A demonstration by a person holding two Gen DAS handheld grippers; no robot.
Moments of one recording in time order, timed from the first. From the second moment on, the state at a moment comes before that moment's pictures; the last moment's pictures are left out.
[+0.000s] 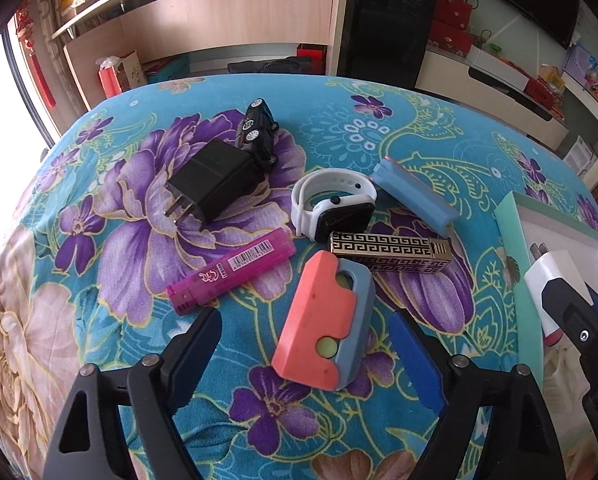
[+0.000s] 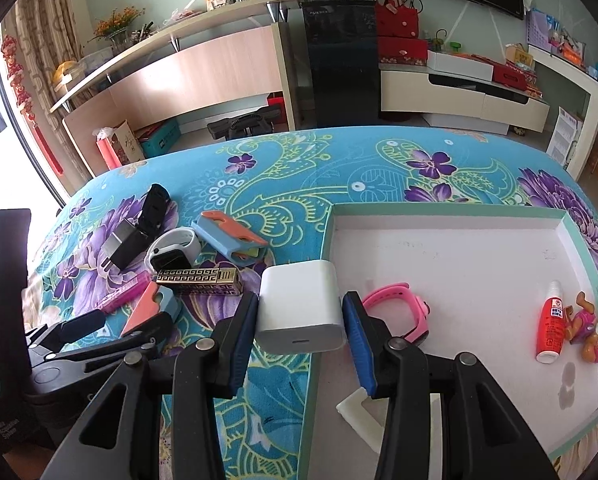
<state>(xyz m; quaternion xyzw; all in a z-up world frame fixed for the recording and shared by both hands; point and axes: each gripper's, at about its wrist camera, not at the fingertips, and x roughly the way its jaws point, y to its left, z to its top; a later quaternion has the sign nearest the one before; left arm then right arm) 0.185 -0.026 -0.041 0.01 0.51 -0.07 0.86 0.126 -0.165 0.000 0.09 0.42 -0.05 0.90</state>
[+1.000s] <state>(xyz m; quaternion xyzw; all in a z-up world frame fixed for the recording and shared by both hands) 0.167 -0.048 0.001 0.03 0.44 -0.09 0.89 0.113 -0.190 0.021 0.11 0.38 -0.06 0.92</state>
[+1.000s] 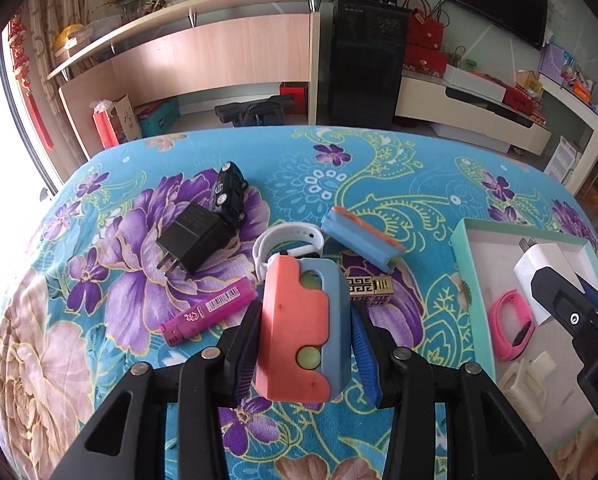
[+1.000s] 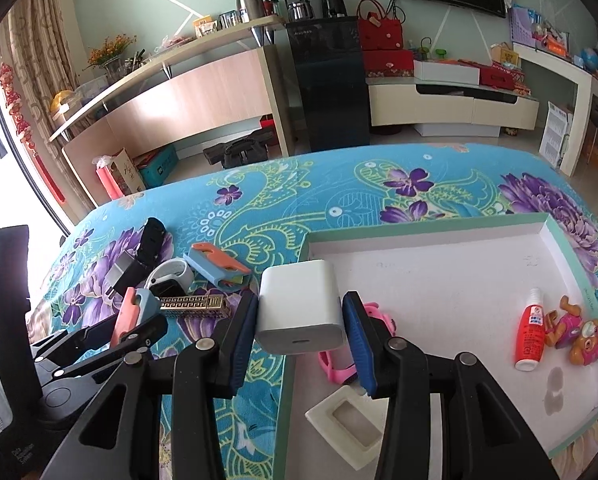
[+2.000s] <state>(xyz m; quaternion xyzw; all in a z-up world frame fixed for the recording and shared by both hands) 0.150 -0.202 0.027 0.12 0.43 -0.25 0.86 0.077 -0.334 -0.001 0.20 0.39 -0.21 0.87</state>
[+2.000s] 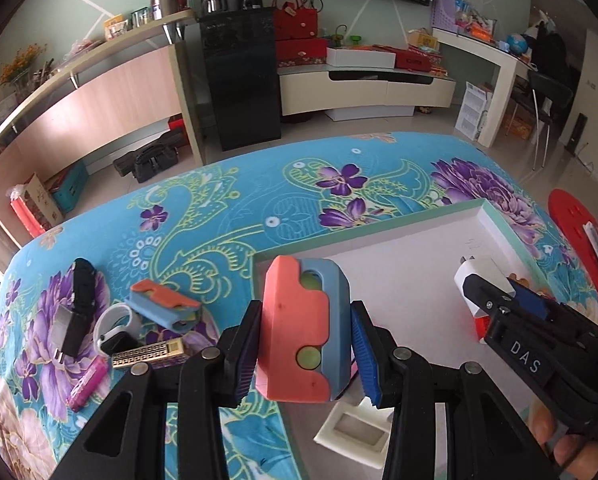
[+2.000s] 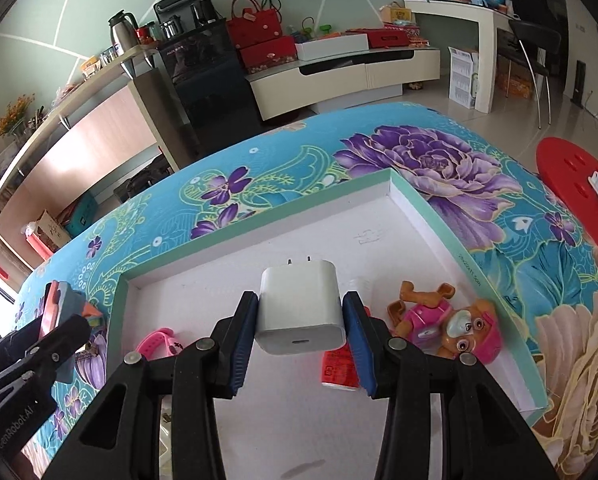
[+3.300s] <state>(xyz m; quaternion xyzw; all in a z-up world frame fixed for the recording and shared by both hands) 0.152 -0.209 0.013 0.14 0.44 -0.20 0.86 0.075 -0.336 0.006 0.20 0.41 -0.18 0.87</state>
